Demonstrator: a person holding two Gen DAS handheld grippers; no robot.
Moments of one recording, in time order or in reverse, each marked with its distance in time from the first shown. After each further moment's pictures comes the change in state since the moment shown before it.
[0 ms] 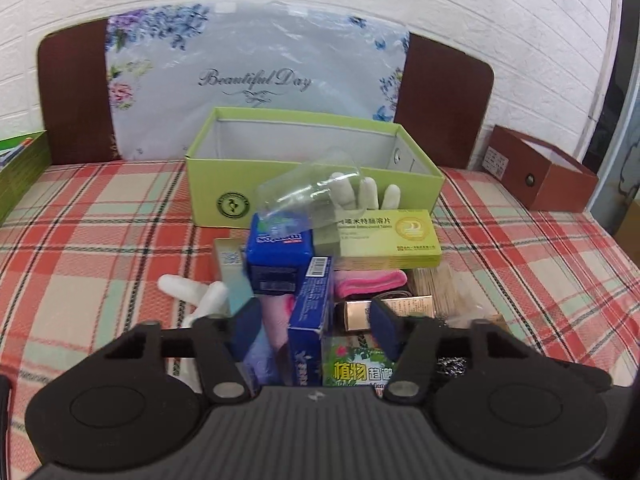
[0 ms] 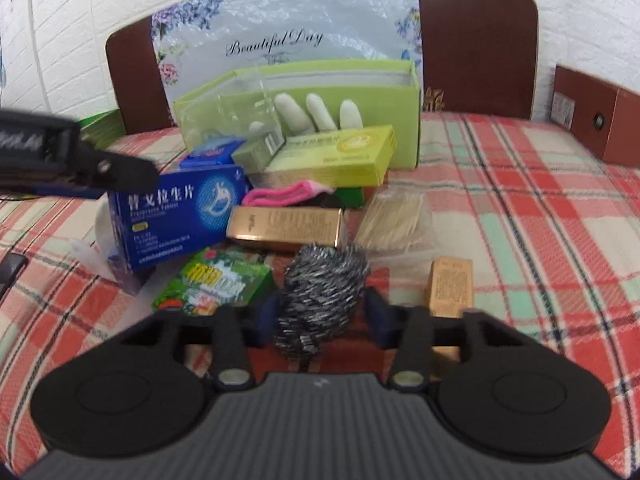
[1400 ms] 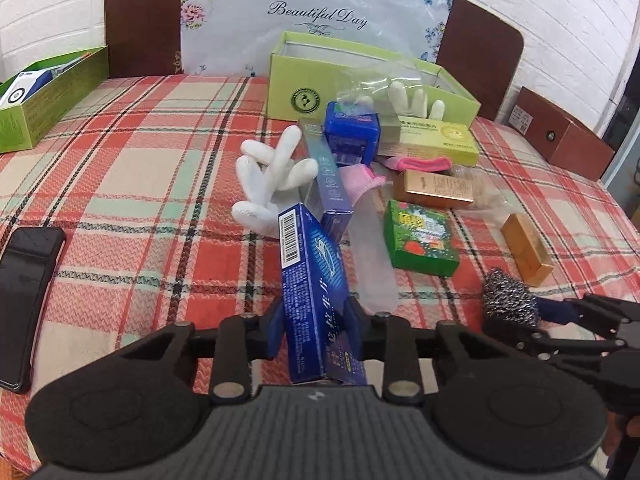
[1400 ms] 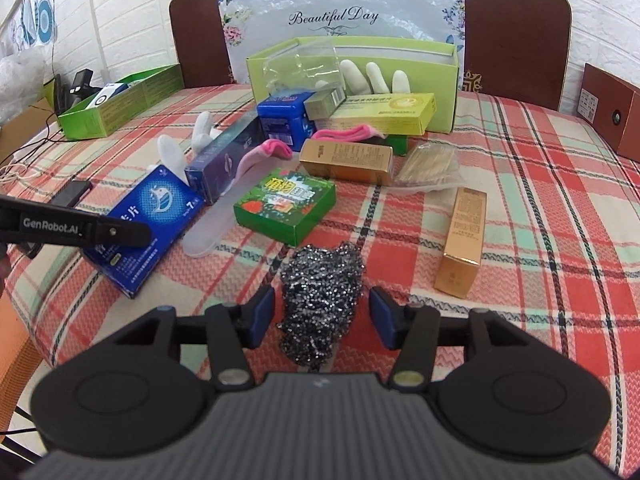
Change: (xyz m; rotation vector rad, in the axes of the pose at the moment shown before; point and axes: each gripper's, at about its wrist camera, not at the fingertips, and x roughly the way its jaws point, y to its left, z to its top) left arm -0.055 0.043 -0.085 -0.102 0.108 0.051; right arm -0.057 0.020 -0.040 -0.119 0.083 0.085
